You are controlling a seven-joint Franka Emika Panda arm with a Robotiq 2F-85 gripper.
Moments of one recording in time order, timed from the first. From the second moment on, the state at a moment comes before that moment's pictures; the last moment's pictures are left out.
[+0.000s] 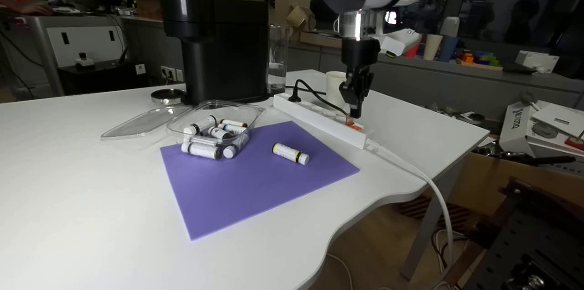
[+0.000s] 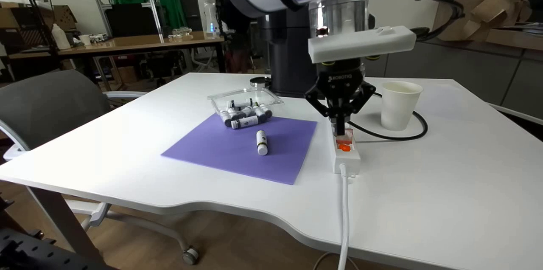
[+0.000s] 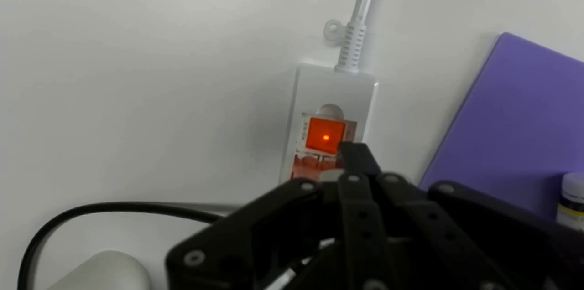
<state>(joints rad) -0.31 0.45 -0.13 -2.23 -0.15 2.67 -0.59</state>
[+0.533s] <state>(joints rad) -0.33 0.48 -0.11 -2.23 -0.14 2.76 -0.59</state>
